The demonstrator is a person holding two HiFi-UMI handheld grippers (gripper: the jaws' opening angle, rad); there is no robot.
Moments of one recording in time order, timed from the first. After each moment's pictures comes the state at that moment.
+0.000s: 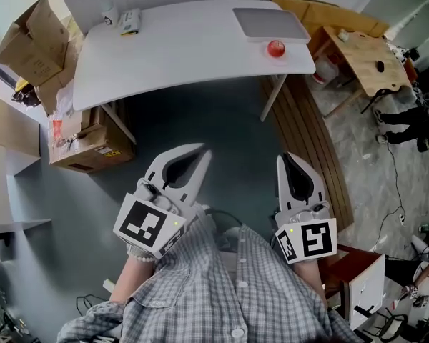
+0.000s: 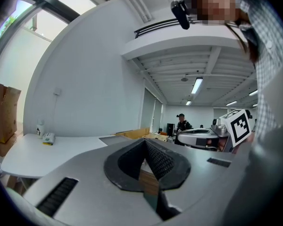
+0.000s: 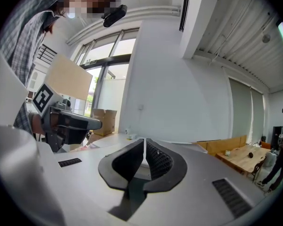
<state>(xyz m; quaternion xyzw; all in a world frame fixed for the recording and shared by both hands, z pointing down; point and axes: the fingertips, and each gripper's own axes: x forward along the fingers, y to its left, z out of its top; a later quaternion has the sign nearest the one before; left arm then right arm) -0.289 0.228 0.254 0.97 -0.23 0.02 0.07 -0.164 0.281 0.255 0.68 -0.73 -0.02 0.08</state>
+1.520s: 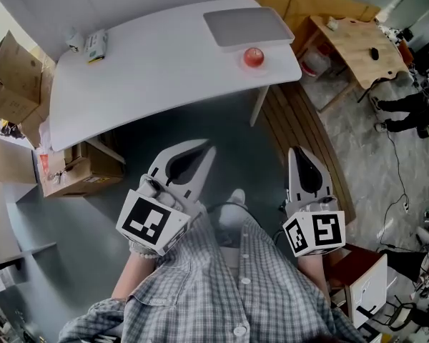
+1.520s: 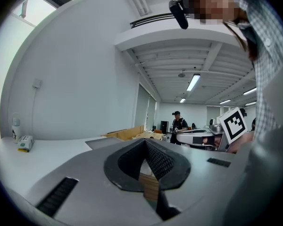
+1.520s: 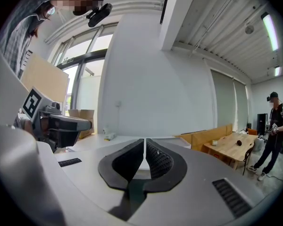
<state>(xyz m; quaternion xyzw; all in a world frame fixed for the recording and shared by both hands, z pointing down) -0.158 0.142 0.257 0.98 -0.18 0.03 0.06 -0.017 0.206 0.266 0.74 -0.67 0.04 0.06</state>
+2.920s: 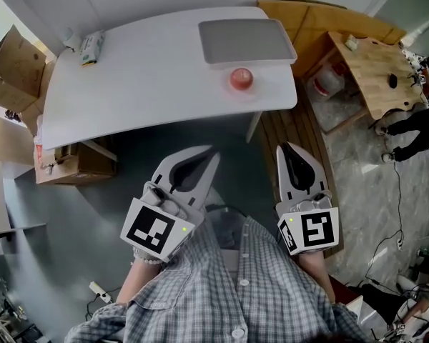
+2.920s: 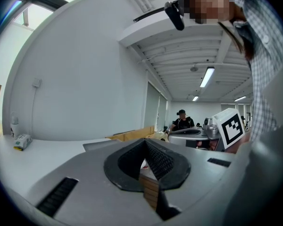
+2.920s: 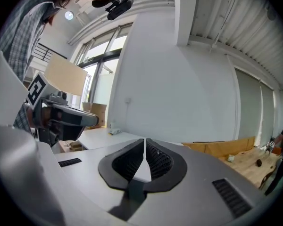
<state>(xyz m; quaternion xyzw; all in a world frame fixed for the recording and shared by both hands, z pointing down) -0.020 0.098 0.262 0.96 -0.25 0.04 0.07 0.098 0.117 0.272 0.64 -0.76 -0.01 0.10</state>
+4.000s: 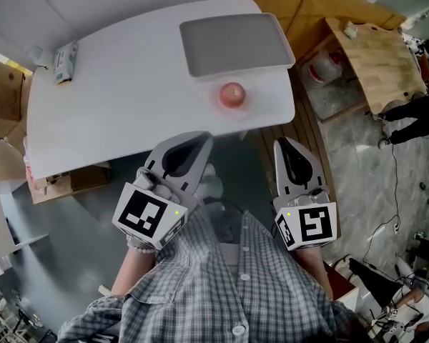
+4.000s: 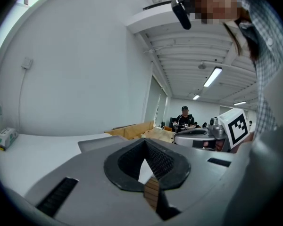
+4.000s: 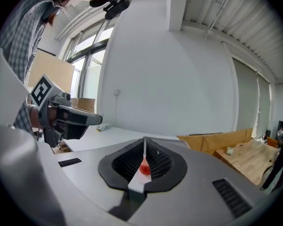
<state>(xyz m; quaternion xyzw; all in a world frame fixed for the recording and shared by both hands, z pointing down) 0.029 -0.033 0.286 0.97 -0.22 0.07 0.11 0.148 0.011 0.297 0.67 -0.74 0.04 0.12</state>
